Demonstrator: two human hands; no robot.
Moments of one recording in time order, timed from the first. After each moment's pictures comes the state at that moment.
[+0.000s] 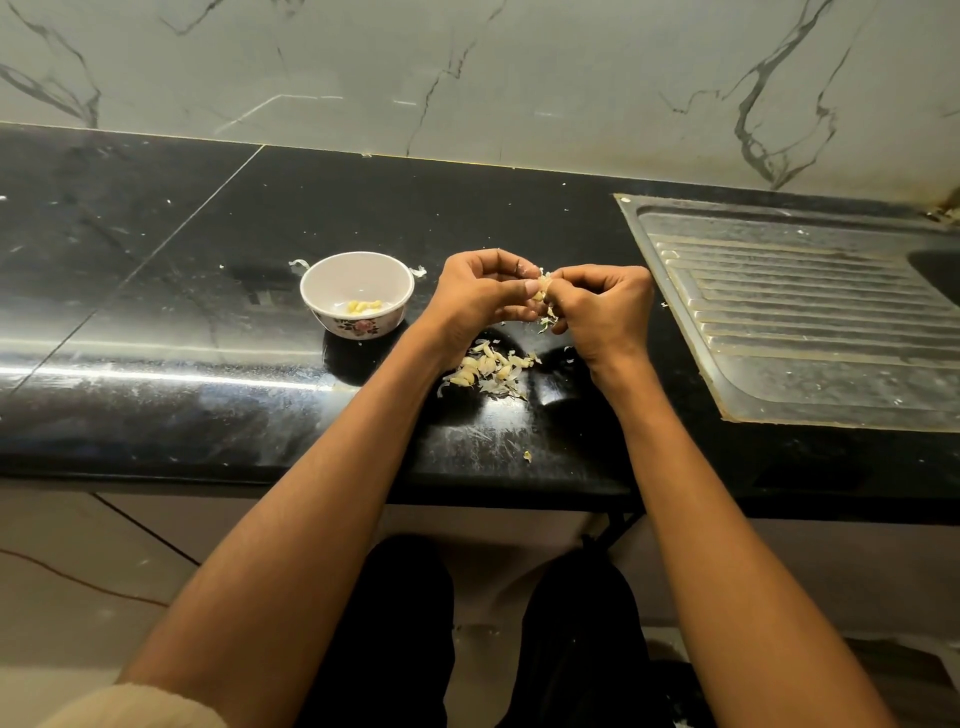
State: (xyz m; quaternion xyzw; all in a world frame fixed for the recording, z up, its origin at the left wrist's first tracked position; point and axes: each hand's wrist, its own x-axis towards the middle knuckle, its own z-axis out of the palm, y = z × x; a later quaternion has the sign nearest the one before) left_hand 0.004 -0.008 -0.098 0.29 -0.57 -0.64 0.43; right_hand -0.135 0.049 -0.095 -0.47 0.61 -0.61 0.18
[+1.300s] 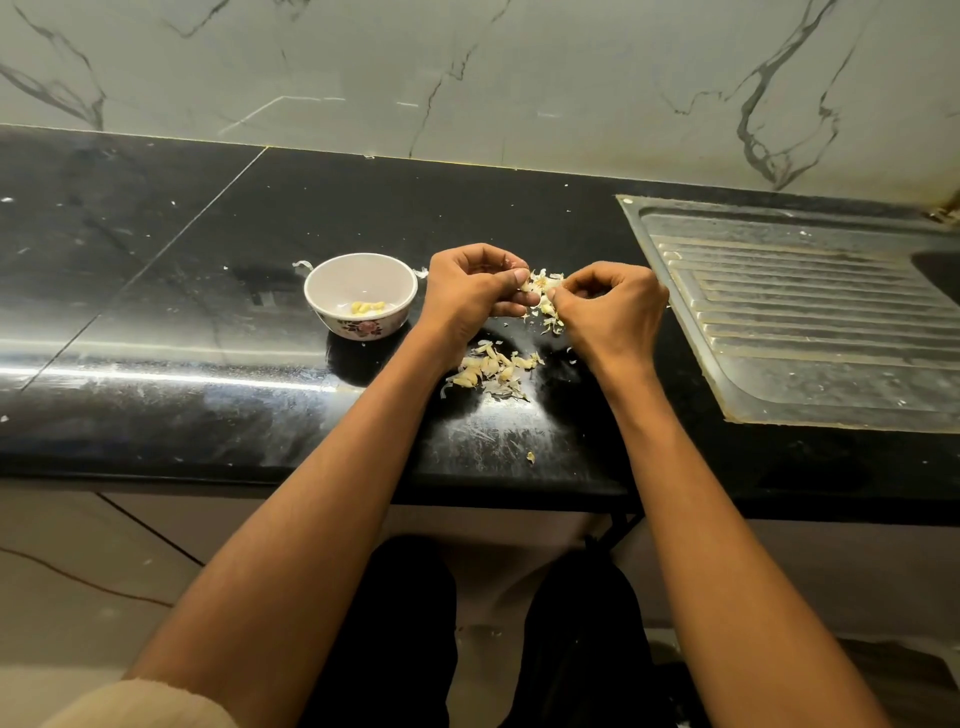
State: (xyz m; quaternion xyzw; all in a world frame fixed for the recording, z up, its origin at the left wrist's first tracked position) left_hand 0.004 -0.009 -0.099 0.32 -0.55 -0.60 0.49; right_hand -0.141 0.048 -0.099 -0.50 0.70 -0.51 0.01
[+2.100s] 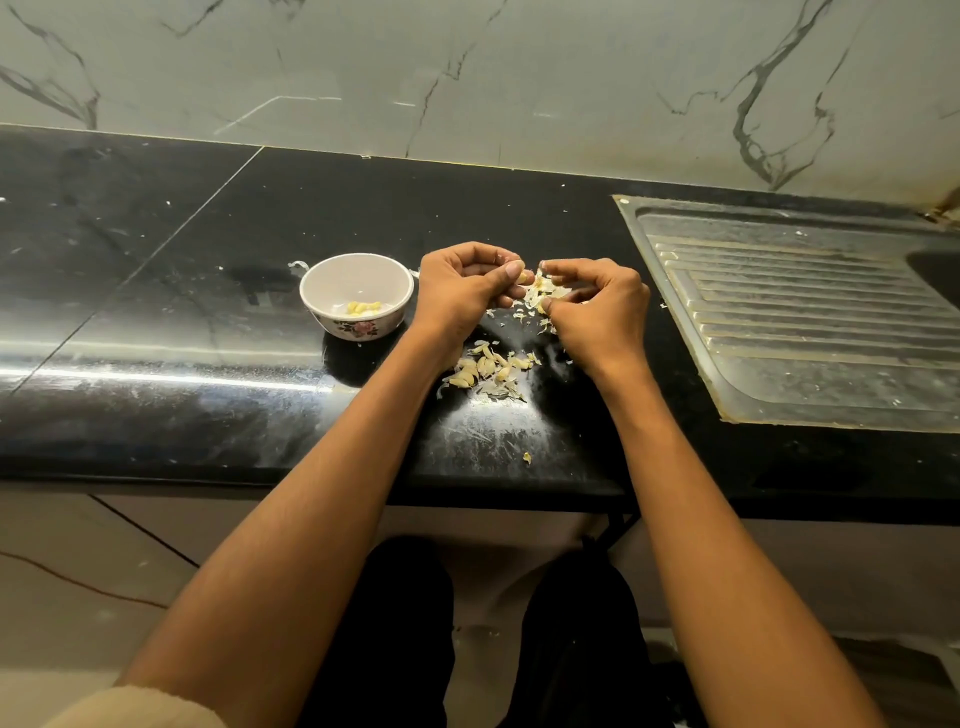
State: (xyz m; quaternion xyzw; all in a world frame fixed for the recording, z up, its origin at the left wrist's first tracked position) left_hand 0.003 -0.017 -0.106 0.32 -0.53 -0.59 0.51; right_hand -0.142 0.046 -0.099 -0.52 0.67 -0.51 0.10
